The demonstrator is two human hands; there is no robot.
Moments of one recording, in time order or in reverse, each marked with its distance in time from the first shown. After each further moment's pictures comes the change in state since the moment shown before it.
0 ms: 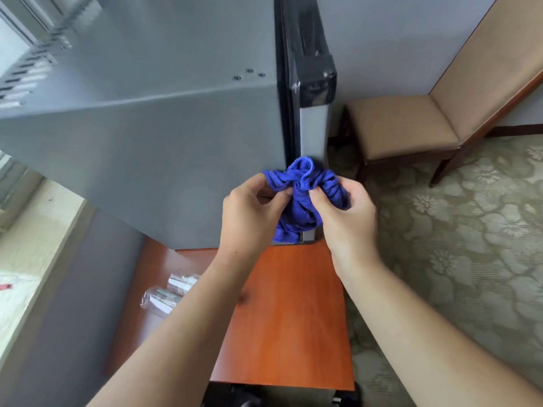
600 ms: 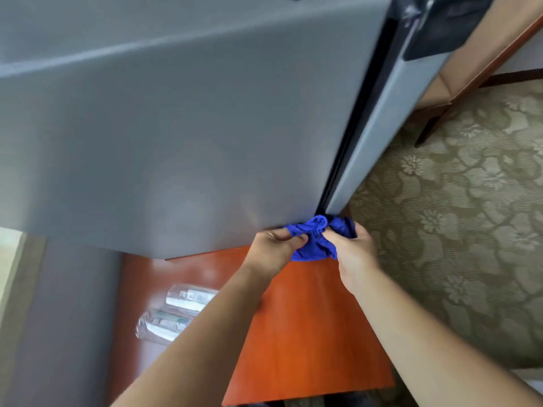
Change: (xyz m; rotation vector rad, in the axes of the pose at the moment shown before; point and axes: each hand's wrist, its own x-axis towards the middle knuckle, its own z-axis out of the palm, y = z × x) left_hand 0.022 -0.152 0.034 -0.250 -0.520 -0.610; right_hand 0.032 0.151 0.025 0.000 0.198 0.532
